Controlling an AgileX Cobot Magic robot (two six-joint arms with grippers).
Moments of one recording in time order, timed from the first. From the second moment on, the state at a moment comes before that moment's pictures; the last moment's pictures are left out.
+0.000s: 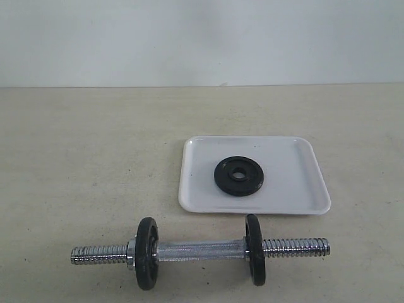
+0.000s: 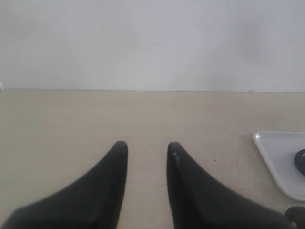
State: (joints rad) left arm 0.06 0.00 -0.46 -0.08 0.76 0.07; right arm 0.03 0.00 0.00 0.14 0.01 0.18
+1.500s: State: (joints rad) left arm 0.05 0.00 -0.46 -0.08 0.76 0.07; right arm 0.03 0.05 -0.71 -1.63 -0.72 1.79
